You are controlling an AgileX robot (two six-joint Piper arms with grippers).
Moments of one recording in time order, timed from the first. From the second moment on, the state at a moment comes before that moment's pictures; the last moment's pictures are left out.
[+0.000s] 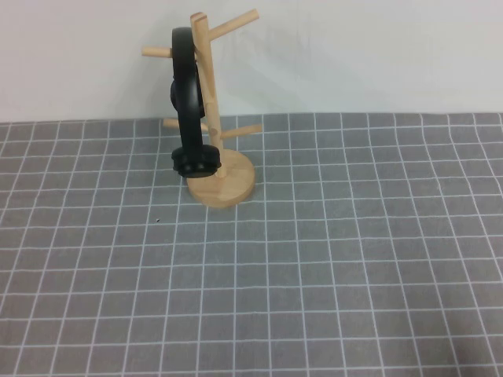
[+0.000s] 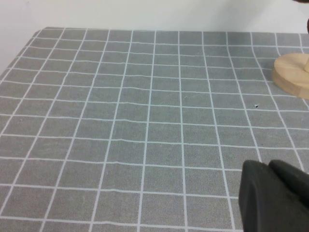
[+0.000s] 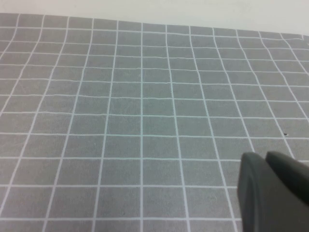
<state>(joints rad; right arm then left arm) -0.02 -0.01 0.03 -0.01 0.39 -0.04 -0.01 -0.01 0.02 0.02 0.37 -0.02</state>
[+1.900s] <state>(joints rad) -0.02 -0.01 0.03 -0.01 0.39 -0.04 -0.01 0.40 -0.49 -0.49 0.71 0.04</state>
